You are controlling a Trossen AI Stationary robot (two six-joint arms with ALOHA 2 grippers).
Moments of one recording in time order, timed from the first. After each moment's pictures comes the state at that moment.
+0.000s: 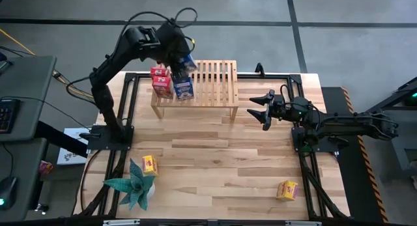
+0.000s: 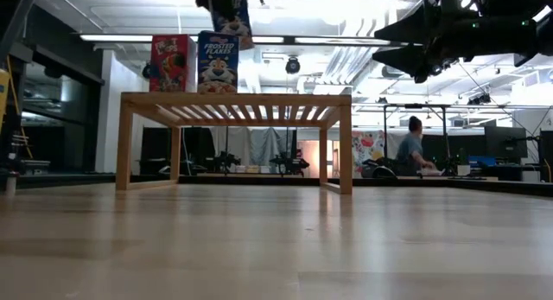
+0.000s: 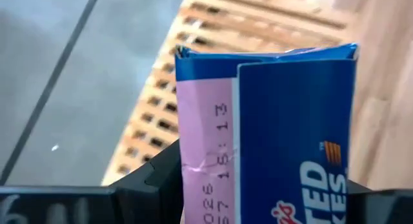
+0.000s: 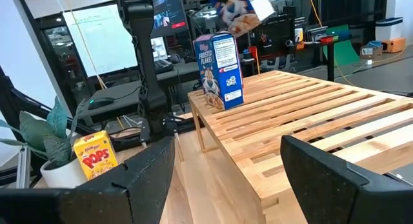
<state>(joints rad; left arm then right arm) 0.51 1.79 2.32 -1.52 -0.11 0.20 -0.25 0.75 0.25 0.55 -0.02 0.18</state>
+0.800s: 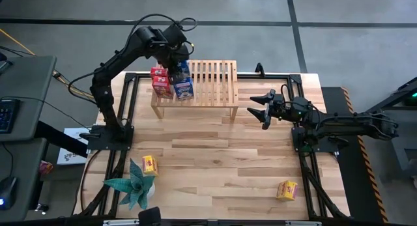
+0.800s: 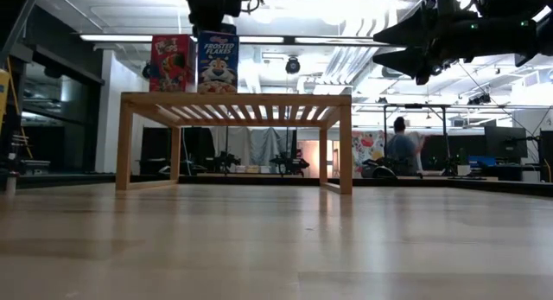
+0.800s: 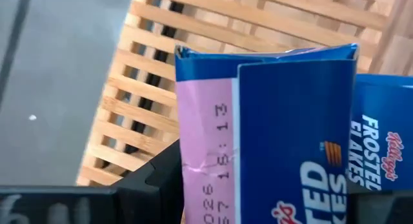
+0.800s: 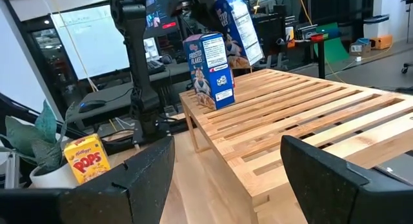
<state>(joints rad) 0.62 1.79 2.12 -1.52 -0.01 0.33 -0.25 0.75 0.25 0.54 0.02 0.20</state>
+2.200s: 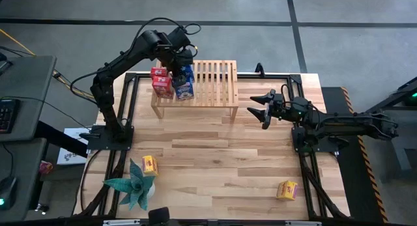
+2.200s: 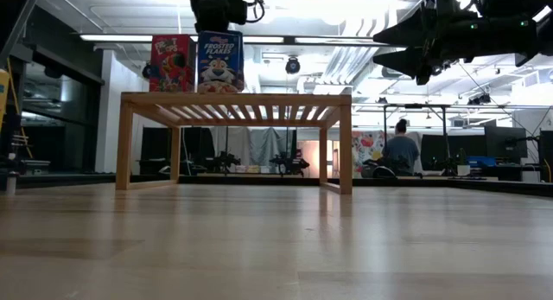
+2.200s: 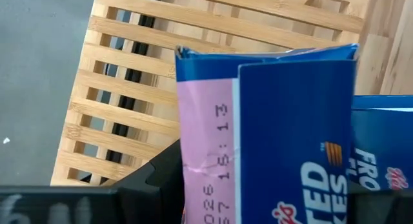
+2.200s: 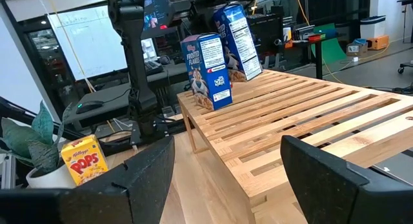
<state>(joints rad) 0.62 1.80 2.03 -1.44 0.07 0.38 -0.25 0.75 0.25 0.54 0.03 0.20</state>
